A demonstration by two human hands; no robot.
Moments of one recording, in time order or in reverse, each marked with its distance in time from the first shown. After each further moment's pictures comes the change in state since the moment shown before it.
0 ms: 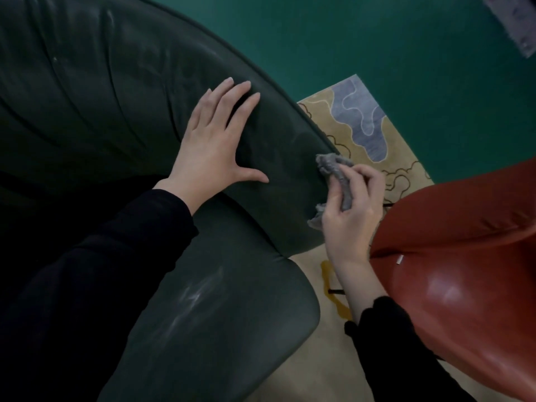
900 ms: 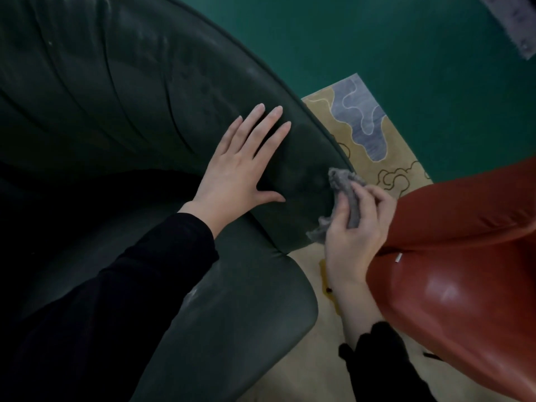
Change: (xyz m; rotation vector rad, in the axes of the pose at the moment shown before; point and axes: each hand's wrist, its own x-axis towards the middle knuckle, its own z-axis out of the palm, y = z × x) left_hand -0.025 0.036 0.025 0.057 -0.037 0.121; right_hand -0.033 0.007 -0.013 -0.005 0.097 0.085
